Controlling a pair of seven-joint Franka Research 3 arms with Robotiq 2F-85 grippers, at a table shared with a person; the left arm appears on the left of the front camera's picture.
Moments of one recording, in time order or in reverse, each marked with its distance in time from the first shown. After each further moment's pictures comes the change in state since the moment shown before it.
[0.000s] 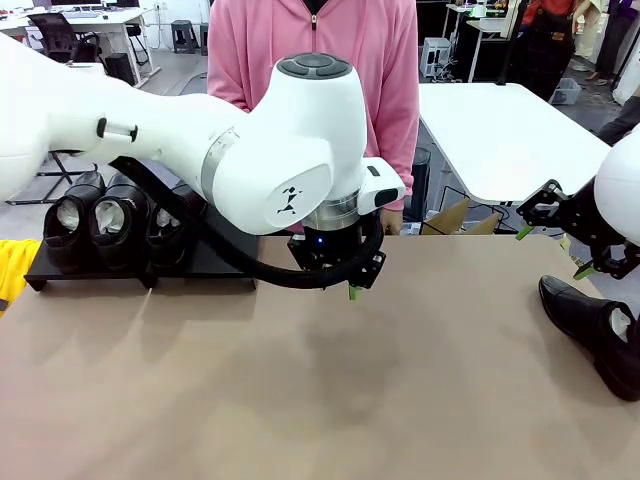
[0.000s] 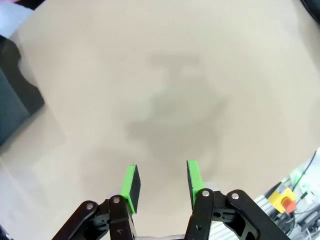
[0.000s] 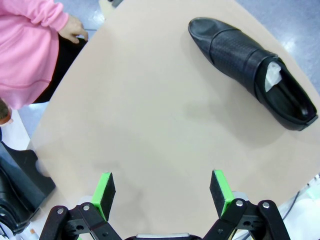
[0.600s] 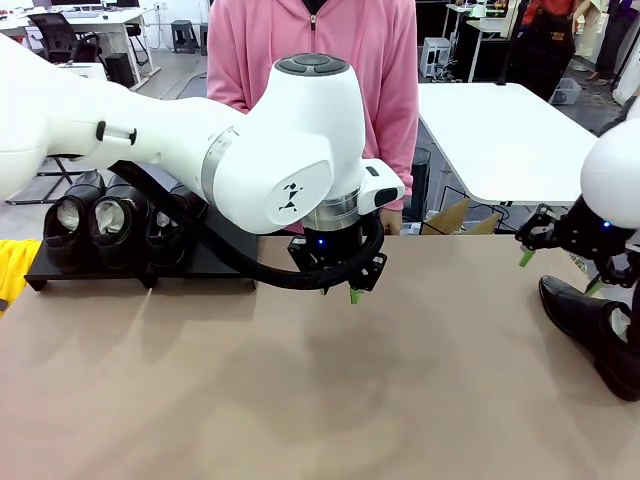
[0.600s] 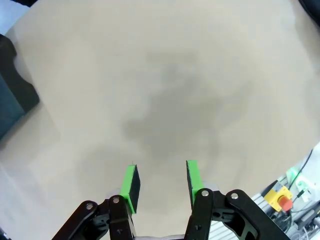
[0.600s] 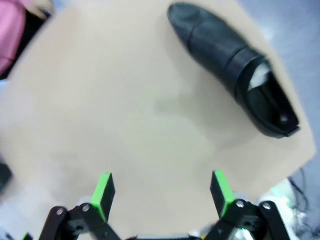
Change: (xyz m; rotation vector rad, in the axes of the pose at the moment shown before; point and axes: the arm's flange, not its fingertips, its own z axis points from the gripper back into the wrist) left arm -0.001 -0.003 -0.001 -0.015 0.009 0.004; right arm 0.023 0.000 -0.035 -0.203 0.149 0.149
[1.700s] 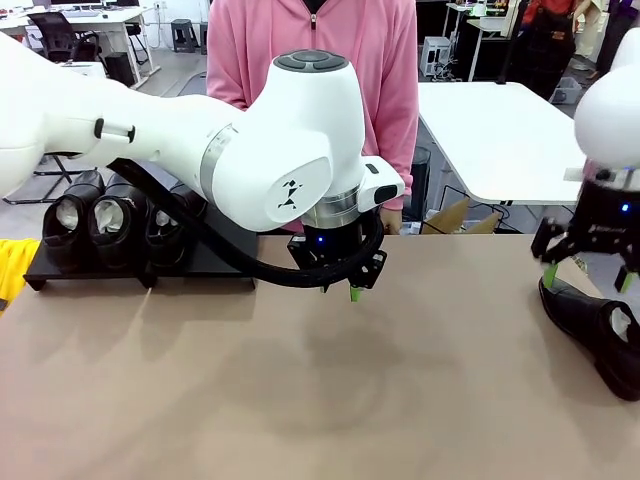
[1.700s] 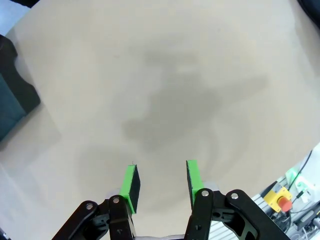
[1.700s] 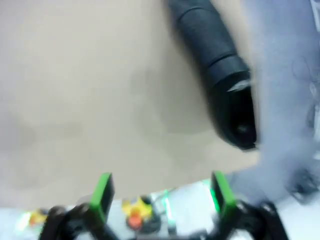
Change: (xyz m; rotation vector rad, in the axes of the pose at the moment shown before) left arm 0.002 0.001 0.001 -0.001 -0.003 0.003; right arm 0.029 0.001 -0.023 -0.197 0.275 0.423
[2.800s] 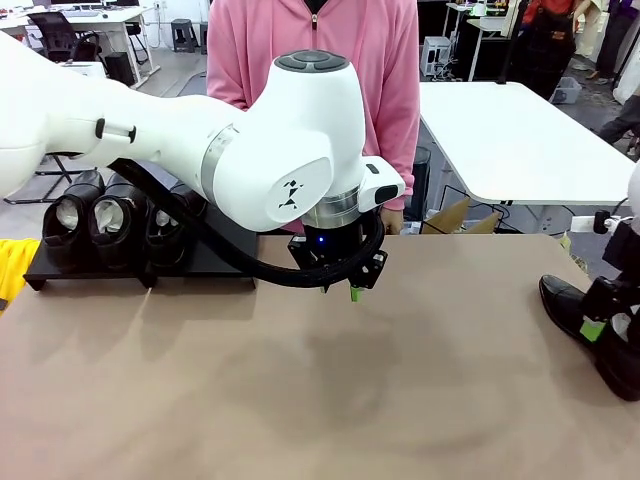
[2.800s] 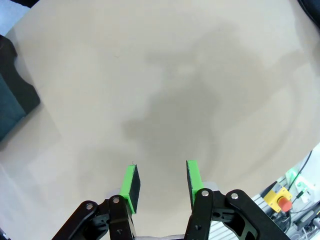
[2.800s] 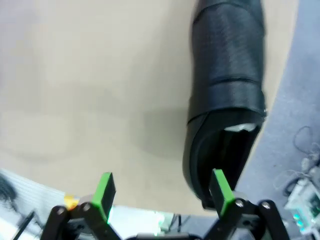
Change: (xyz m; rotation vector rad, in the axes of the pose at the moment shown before) left arm 0.000 0.000 -0.001 0.000 0.001 0.000; right arm -0.002 -0.073 -0.062 0.084 -0.098 0.339
